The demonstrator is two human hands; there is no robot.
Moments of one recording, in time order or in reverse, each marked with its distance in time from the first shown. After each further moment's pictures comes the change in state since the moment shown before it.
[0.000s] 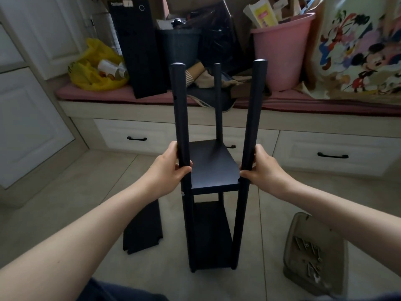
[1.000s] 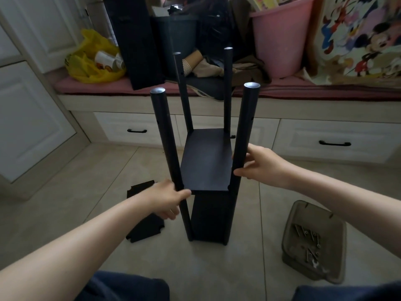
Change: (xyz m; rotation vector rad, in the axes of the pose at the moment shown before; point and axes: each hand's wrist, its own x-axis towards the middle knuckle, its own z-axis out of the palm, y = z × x) left_hand -0.026 -0.025 0.035 0.273 -0.349 -0.557; right_hand -0.015 0.004 -0.013 -0.014 -0.253 -0.211
